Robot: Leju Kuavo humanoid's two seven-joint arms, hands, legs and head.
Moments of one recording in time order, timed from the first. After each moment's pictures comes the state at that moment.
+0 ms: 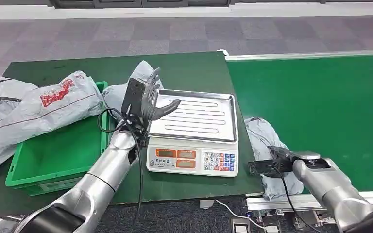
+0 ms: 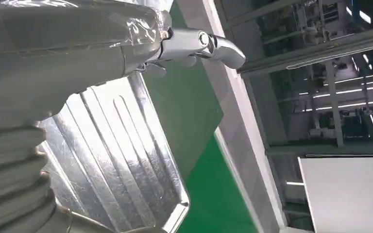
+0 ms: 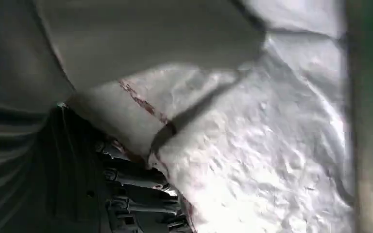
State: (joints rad) left arm -0.75 -0.22 -0.35 -0.68 0.01 0.10 -0.37; right arm -0.66 -0.41 0.73 -0.49 0.96 0.41 -0.02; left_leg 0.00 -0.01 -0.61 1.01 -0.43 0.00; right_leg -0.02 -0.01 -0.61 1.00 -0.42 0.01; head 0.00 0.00
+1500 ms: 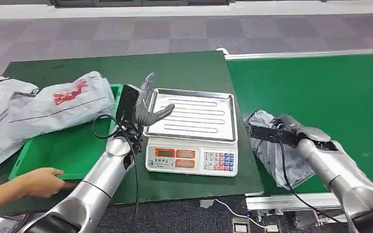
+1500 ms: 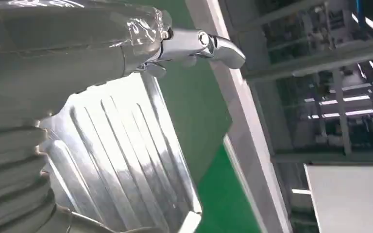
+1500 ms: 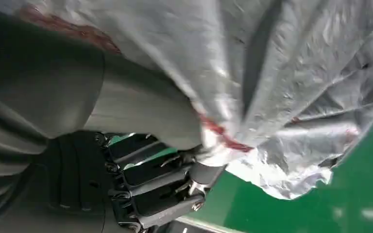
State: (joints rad) left arm -0.68 -0.18 -0.34 -0.77 0.00 0.12 -0.35; right arm -0.75 -0.44 0.70 -0.63 0.75 0.14 0.13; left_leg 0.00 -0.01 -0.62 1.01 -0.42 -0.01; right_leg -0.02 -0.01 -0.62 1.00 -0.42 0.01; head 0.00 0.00
